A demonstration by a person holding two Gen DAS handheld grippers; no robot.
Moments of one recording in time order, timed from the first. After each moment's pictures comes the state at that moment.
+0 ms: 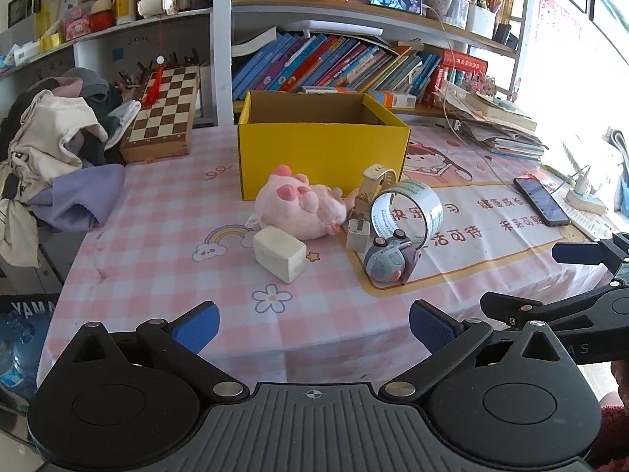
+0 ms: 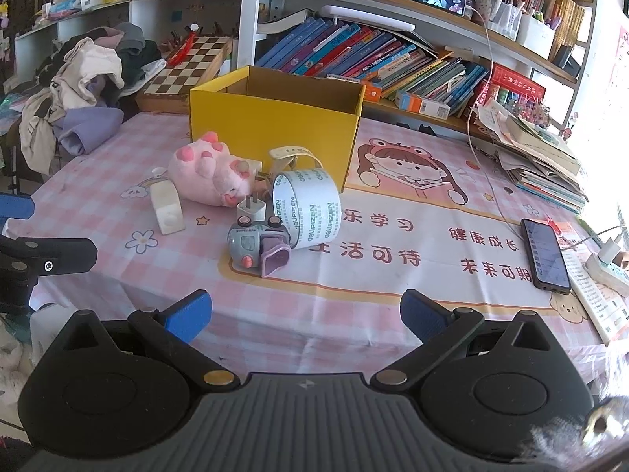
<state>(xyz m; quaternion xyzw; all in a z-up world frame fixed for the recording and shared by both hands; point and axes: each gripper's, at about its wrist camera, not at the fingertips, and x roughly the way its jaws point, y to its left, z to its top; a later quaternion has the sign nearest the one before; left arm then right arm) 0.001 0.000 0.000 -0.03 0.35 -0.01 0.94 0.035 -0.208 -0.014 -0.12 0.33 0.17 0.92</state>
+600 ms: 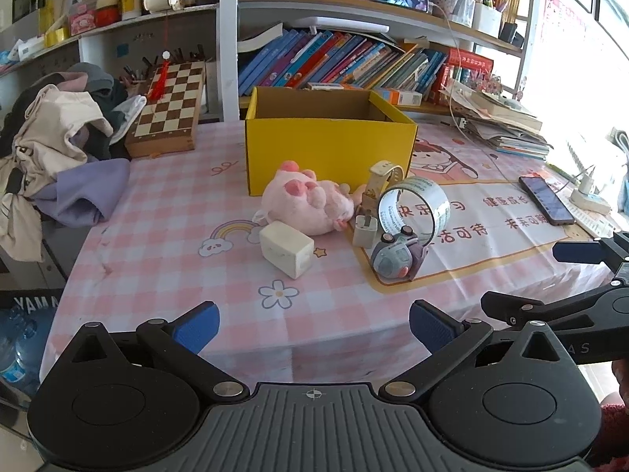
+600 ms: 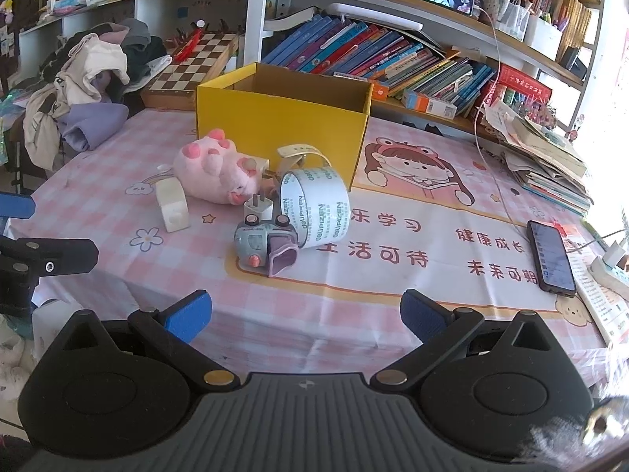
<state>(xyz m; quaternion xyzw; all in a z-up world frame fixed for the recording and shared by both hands) 0.001 0.005 -0.003 -0.03 0.35 0.00 0.93 0.038 -0.204 -0.015 -0.13 0.33 0.18 0.92</state>
